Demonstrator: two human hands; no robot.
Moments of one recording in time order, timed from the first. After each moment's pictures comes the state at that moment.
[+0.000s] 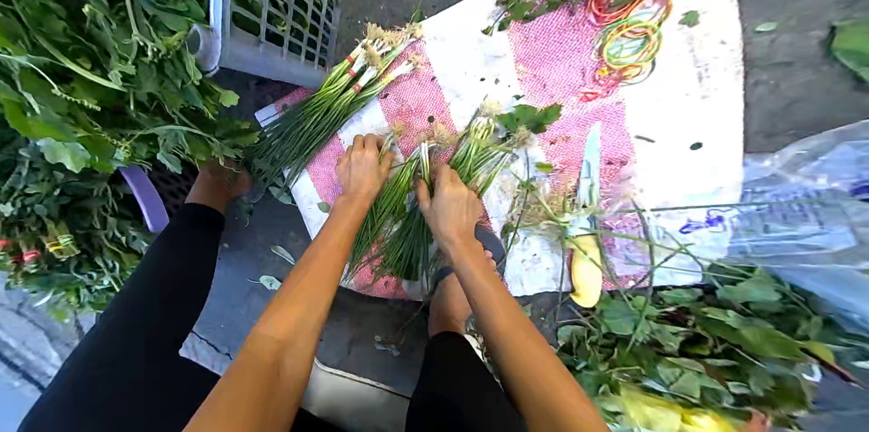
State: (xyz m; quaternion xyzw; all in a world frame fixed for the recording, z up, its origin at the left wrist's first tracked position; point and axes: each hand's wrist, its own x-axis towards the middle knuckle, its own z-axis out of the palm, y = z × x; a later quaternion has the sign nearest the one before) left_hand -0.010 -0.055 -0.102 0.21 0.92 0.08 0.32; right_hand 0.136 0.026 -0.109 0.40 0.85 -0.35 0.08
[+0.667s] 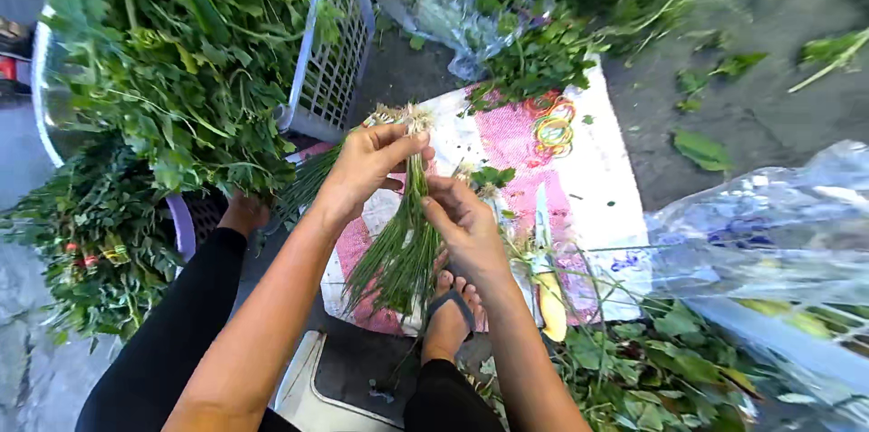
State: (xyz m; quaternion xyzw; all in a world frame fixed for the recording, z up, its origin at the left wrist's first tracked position) left_hand -0.046 -0.007 0.121 0.08 0.70 0.54 0.47; right_hand 0.118 0.074 0.028 0.24 0.68 -0.68 -0.11
